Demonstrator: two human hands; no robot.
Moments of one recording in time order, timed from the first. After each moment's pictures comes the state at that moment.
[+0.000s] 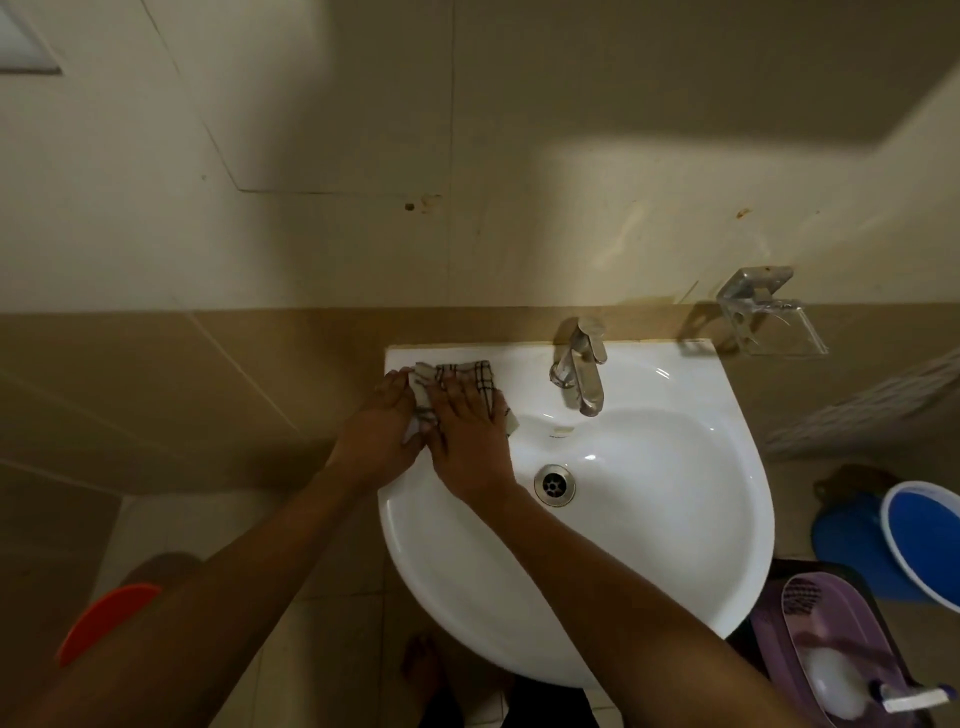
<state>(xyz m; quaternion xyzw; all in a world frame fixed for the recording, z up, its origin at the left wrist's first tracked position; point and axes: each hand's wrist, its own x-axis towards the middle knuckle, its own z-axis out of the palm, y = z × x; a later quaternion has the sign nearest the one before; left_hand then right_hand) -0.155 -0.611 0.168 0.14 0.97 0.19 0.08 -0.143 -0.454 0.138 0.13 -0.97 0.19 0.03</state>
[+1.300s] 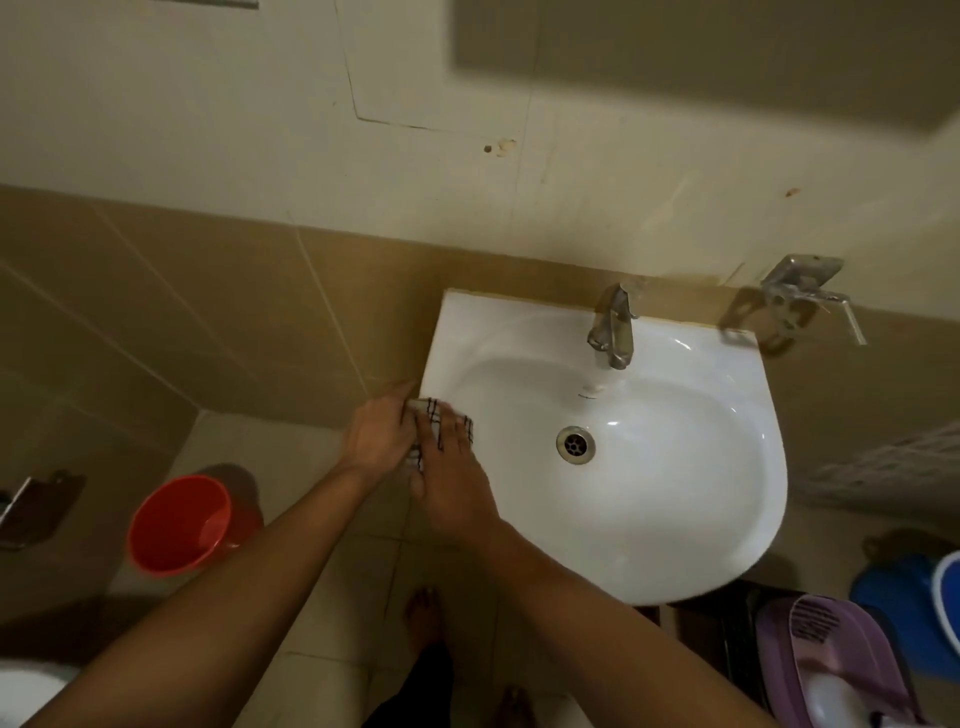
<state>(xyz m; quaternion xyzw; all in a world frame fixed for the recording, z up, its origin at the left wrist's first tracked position) -0.034 -0.610 0.177 -0.09 0.95 0.30 0.00 -0.008 -0.483 0.131 0.23 -0.93 0.26 -0.11</state>
